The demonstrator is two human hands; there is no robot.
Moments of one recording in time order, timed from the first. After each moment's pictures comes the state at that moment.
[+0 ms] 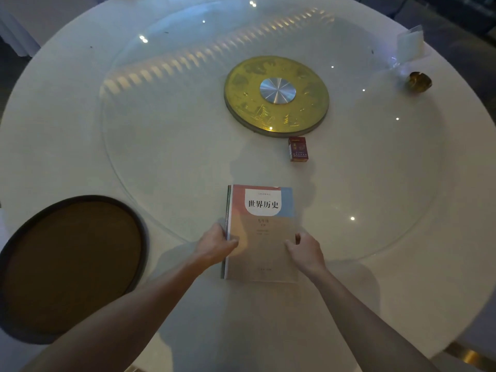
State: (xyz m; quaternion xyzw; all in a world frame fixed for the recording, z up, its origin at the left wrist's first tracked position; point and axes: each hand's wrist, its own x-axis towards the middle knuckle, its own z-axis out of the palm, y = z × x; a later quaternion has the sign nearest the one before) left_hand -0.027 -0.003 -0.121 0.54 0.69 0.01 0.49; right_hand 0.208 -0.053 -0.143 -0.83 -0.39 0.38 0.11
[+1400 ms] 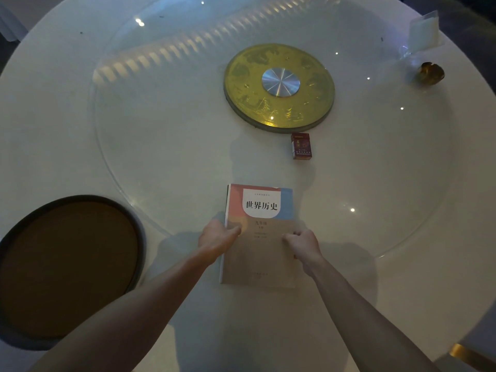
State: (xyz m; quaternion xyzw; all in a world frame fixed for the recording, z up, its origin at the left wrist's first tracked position) left_hand -0.014 0.025 -0.134 0.46 0.73 0.05 0.51; right_hand 0.205 -0.025 -0.158 -0.82 -0.24 0.48 0.19
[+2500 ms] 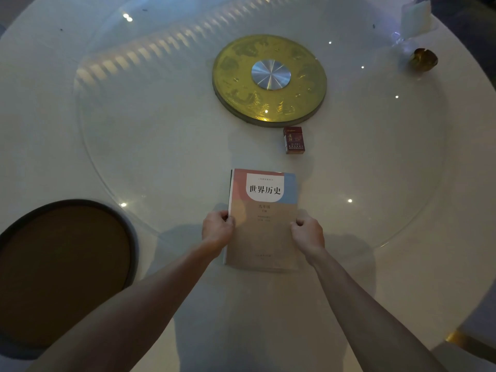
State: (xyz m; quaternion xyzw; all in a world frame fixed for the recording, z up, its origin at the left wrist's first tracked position) left_hand 0.009 0.035 -0.145 0.47 0.73 0.13 0.49; right_hand 0.226 -0.014 -0.148 -0.86 -0.32 0.37 0.14
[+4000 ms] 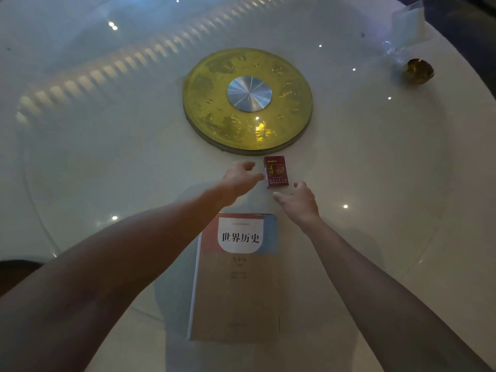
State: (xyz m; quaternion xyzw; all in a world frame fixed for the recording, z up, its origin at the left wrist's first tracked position) left_hand 0.149 0.251 -0.118 0.55 0.61 0.11 0.56; right_hand 0.298 0.168 -0.134 -0.84 -0.36 0.36 0.18
